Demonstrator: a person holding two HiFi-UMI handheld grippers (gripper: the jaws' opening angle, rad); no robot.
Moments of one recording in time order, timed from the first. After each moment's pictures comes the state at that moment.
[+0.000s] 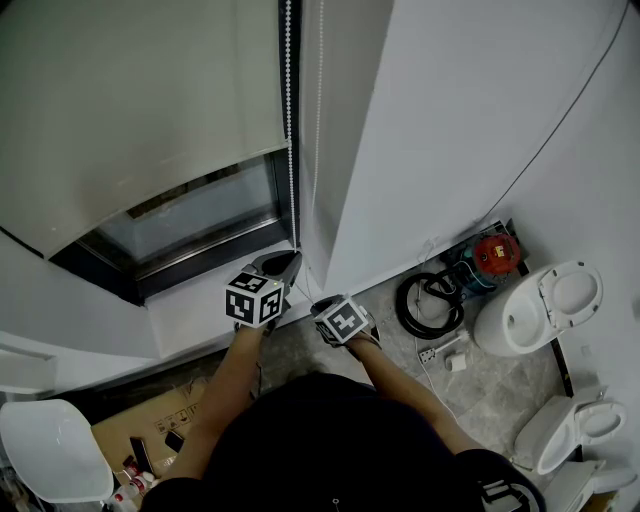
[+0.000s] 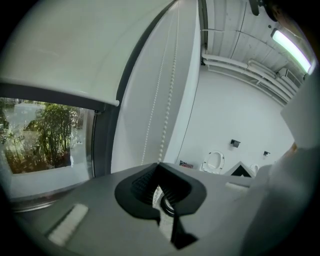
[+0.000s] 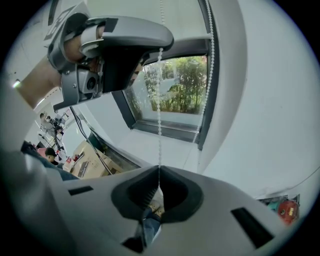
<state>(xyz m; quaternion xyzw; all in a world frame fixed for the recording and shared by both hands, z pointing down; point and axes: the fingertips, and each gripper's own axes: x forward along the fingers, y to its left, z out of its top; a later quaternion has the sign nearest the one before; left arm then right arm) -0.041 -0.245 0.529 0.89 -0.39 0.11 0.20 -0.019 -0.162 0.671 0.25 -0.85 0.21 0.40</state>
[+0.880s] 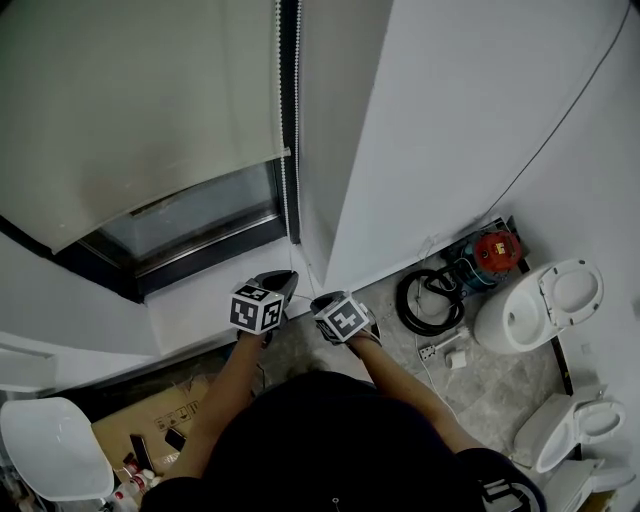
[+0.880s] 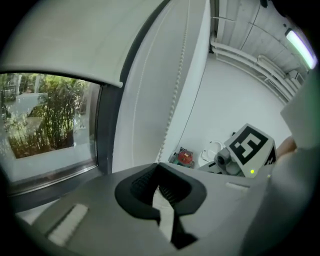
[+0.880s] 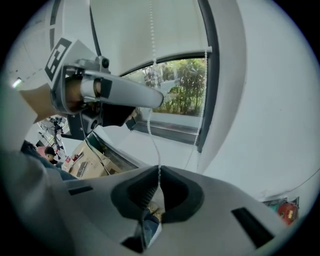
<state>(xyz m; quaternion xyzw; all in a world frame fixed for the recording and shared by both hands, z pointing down) -0.048 -0.218 0.604 0.87 -0.38 0.17 0.26 -0.020 -0.164 0.670 0.25 -0.86 0.20 0.40</state>
